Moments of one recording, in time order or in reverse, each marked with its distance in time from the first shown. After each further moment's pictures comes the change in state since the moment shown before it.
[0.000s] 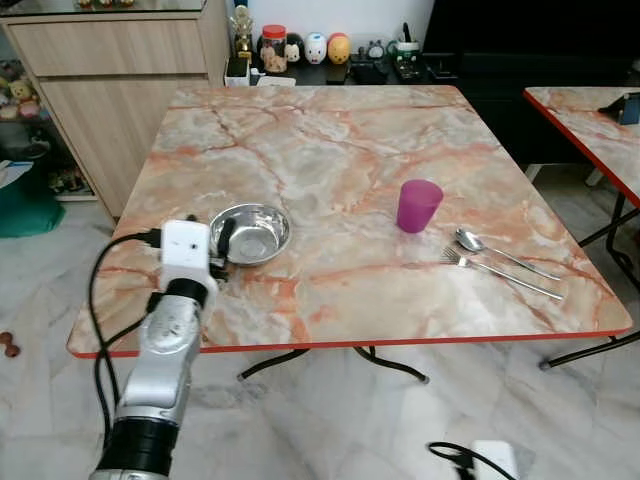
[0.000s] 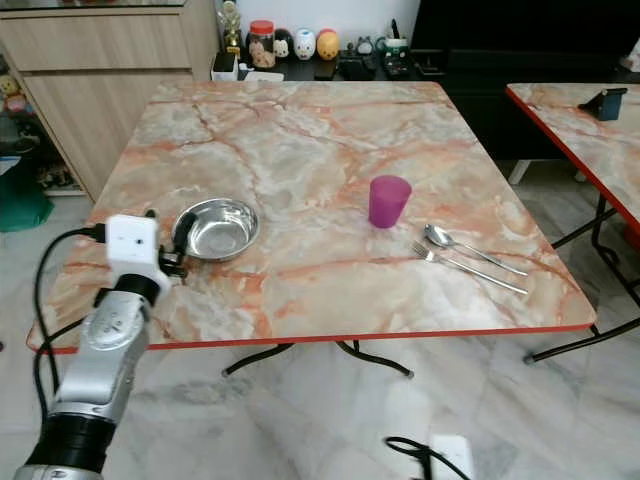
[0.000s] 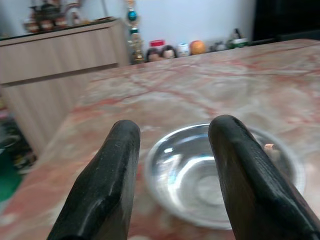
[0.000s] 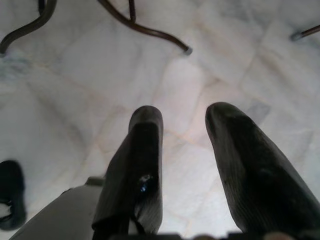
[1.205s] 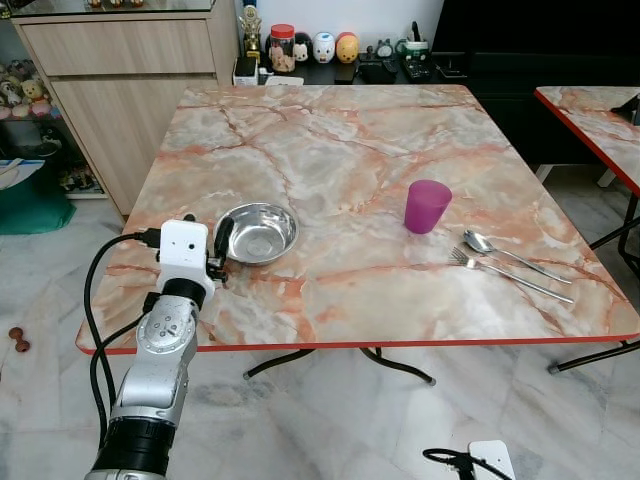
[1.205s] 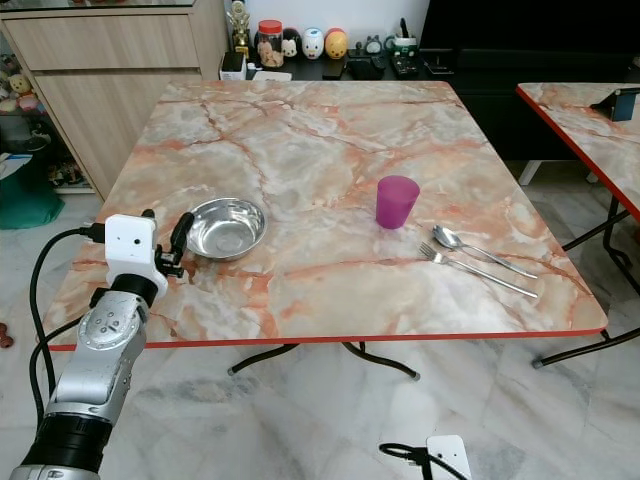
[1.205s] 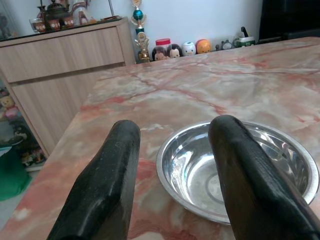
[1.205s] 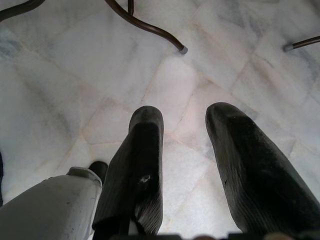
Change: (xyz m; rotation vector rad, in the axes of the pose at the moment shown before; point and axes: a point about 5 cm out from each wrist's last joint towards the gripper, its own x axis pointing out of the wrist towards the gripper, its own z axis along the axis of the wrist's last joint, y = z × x) left arm -0.001 0.003 -0.001 0.006 0.003 0.006; right arm -0.002 -0.005 -0.005 -0.084 0.024 0.002
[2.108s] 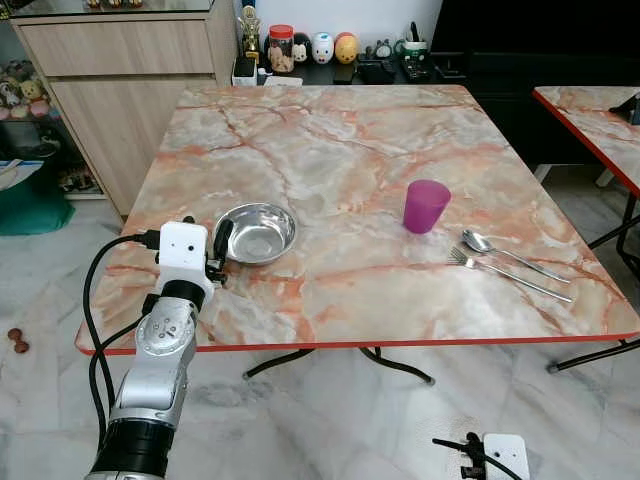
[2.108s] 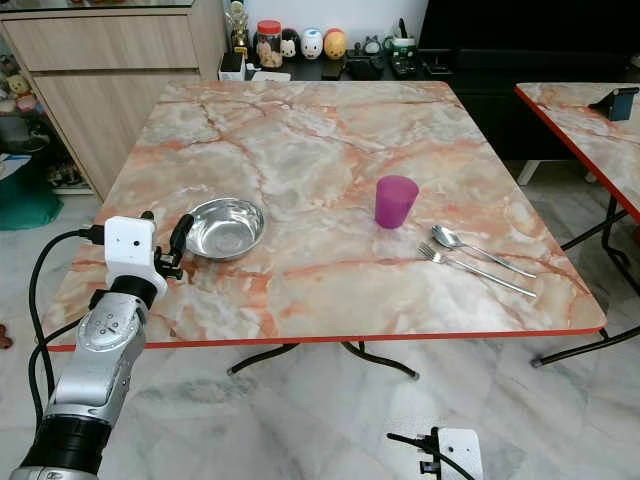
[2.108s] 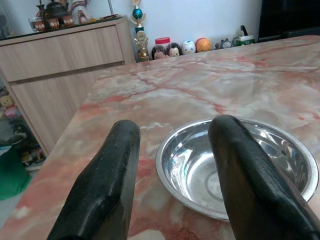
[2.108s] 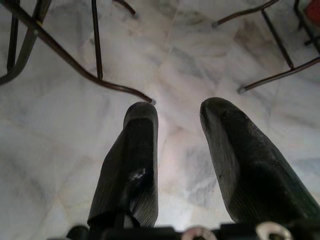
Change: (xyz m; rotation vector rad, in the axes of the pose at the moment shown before) left arm -0.001 0.001 -0.001 0.002 0.004 0.001; right arm -0.007 -0.007 0.018 0.041 -0.250 -0.152
